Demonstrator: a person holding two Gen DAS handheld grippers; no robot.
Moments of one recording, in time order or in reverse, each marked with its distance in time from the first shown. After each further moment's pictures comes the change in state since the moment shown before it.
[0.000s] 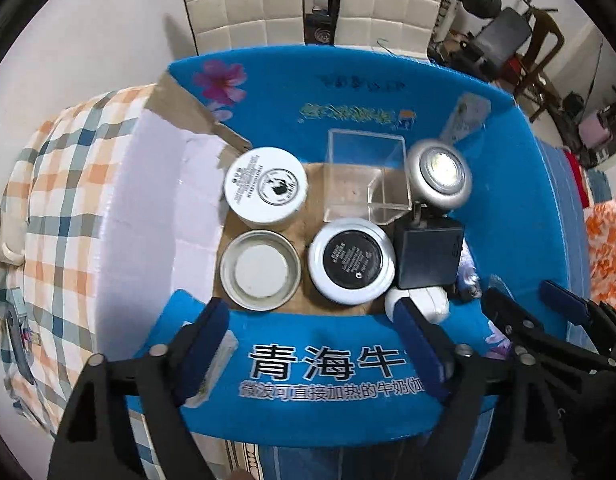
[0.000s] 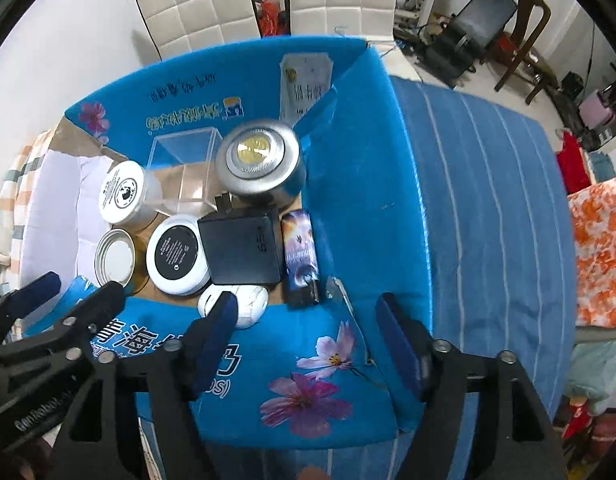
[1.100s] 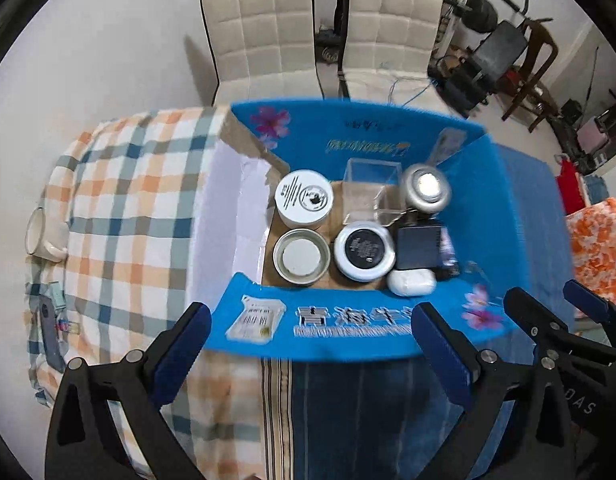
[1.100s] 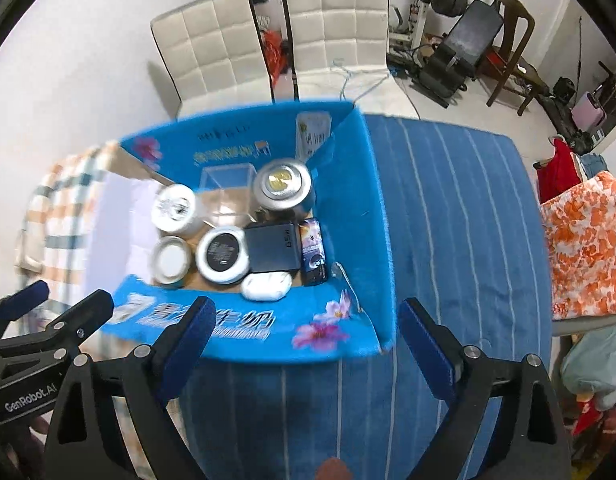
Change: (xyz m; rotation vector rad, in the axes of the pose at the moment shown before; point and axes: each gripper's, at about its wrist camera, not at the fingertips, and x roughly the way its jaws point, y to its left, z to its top) left arm -0.103 0.020 -0.020 0.014 -0.072 0.015; right arm -0.108 -0.003 -0.029 0.029 -0.102 0.042
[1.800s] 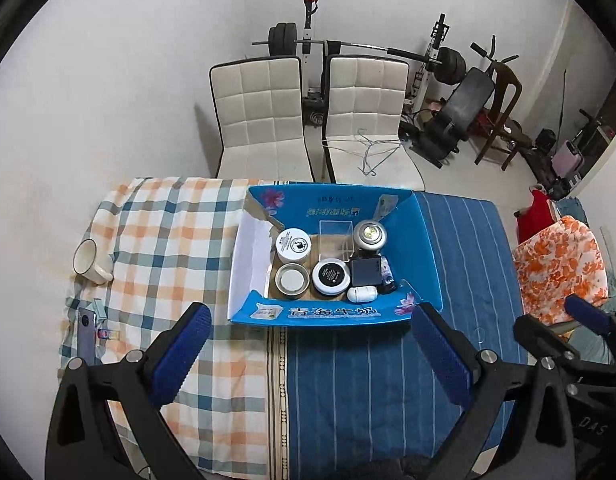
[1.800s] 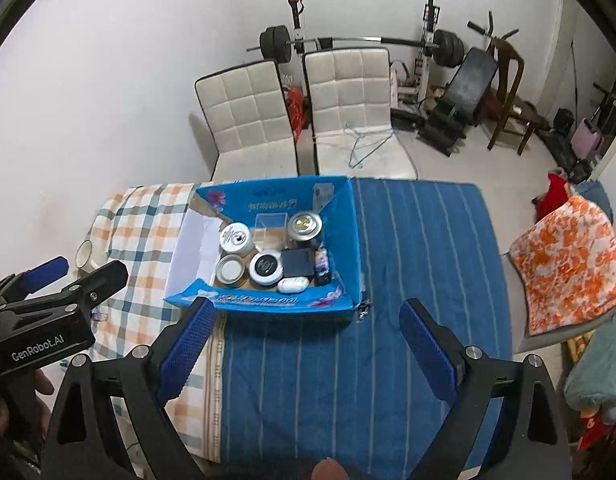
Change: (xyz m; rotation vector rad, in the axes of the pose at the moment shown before) left arm -0.158 -0.015 -0.027 0.025 -0.198 -0.014; right arm -0.198 -0.009 -0.048 -0.029 -0.190 0.047
